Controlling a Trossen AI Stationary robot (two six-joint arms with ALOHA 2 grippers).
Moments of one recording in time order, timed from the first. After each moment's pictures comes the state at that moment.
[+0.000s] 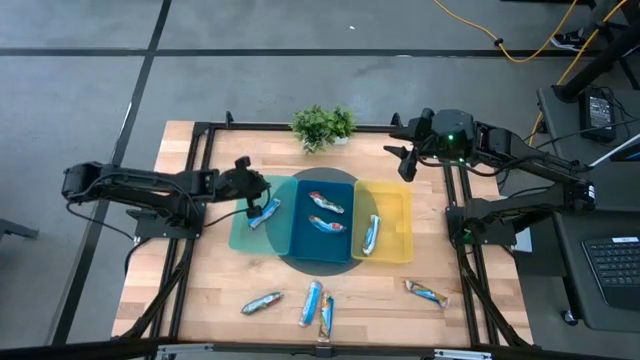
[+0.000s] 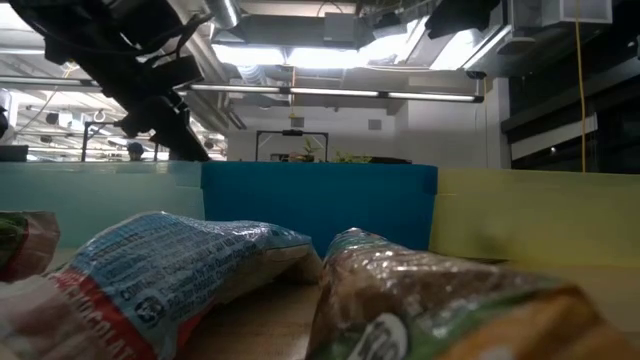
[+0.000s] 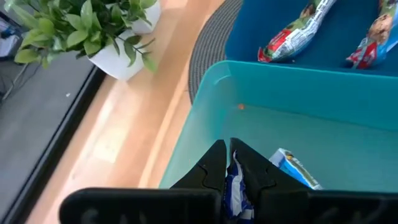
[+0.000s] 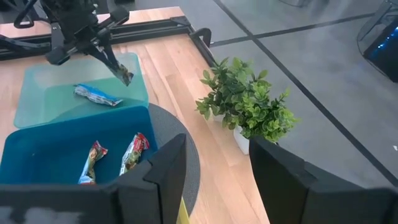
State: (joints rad) left arm 0.14 0.97 0.44 -0.19 -0.35 0.09; right arm -0.27 1.05 1.24 -0.72 0.18 -0.01
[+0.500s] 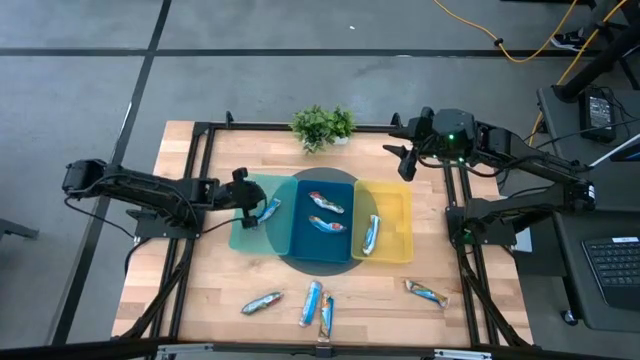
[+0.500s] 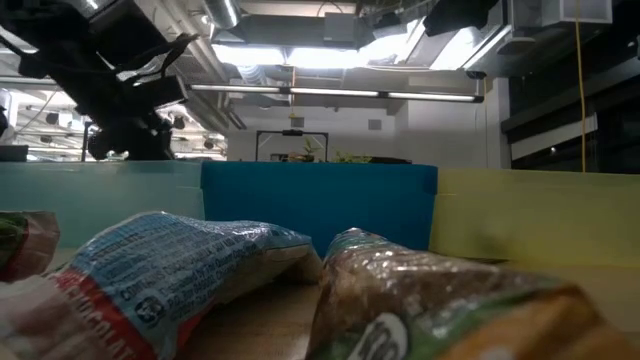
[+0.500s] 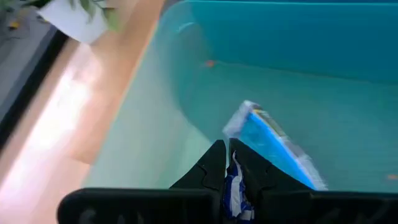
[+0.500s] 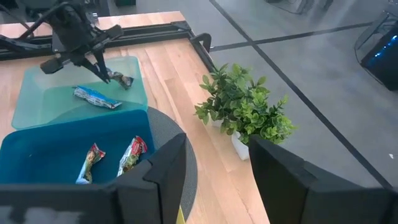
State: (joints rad) left arm 0.05 0.97 0.34 -0.18 -0.36 -0.02; right arm -0.27 1.05 1.24 -0.70 0.18 -0.03
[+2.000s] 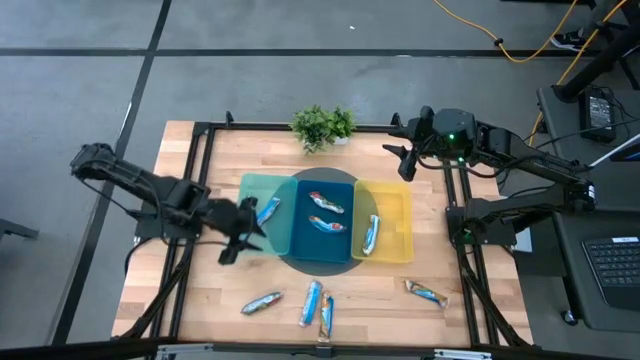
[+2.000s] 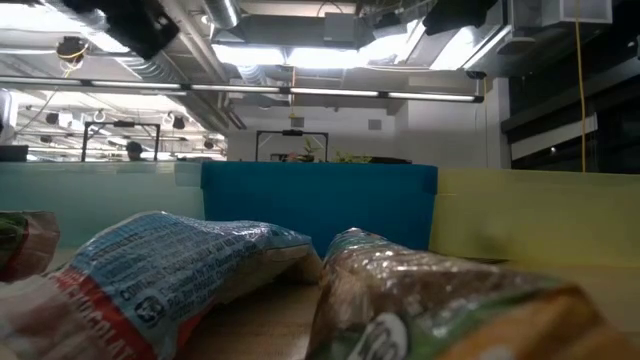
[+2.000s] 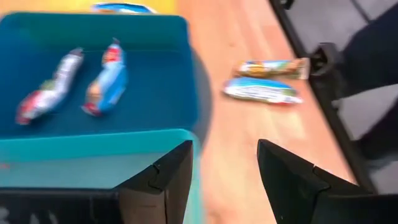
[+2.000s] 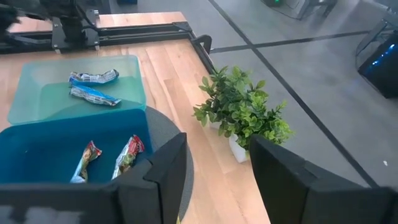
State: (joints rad) left arm -0.35 0.97 0.78 -0.53 -0.03 -0.23; right arm -0.27 1.05 1.24 -0.69 0.18 -0.07
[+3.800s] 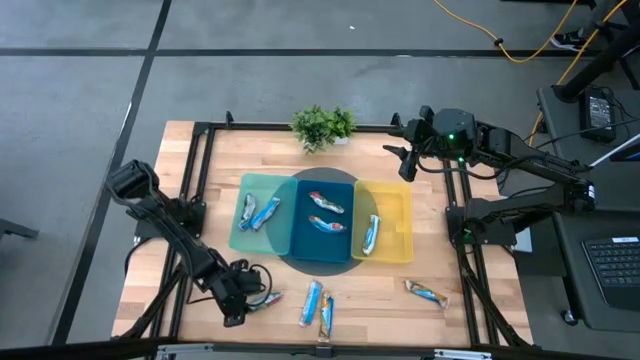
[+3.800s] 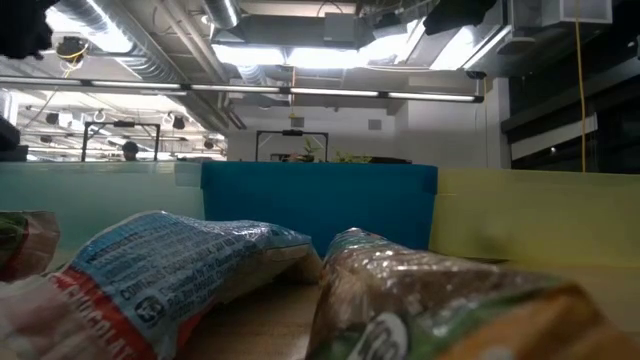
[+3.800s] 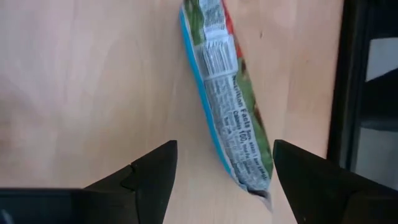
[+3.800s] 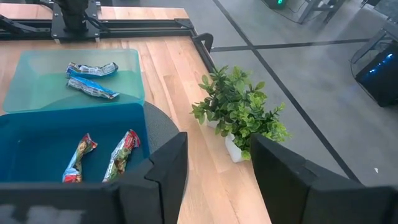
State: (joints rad) left arm -0.82 1.57 0.78 -0.28 -0.10 -0.99; right arm -0.27 1.05 1.24 -0.69 0.18 -0.13
